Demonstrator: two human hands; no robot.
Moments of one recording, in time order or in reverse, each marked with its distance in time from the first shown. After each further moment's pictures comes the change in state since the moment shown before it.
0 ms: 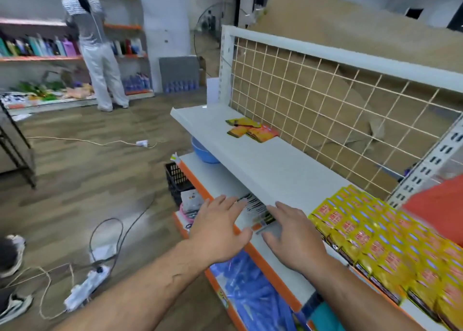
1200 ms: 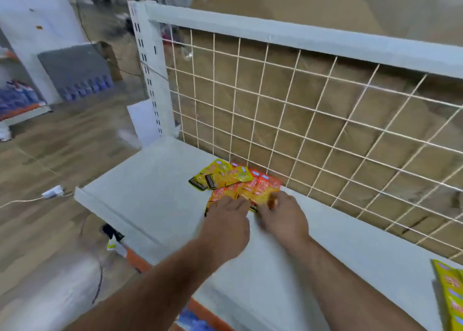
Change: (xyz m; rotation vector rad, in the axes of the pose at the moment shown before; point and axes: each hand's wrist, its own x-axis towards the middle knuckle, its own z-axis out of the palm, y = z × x) left_hand 0.433 -0.155 0.062 0.030 -0.126 0.390; right_hand 0.435 0.035 0.034 0.371 0.199 0.707
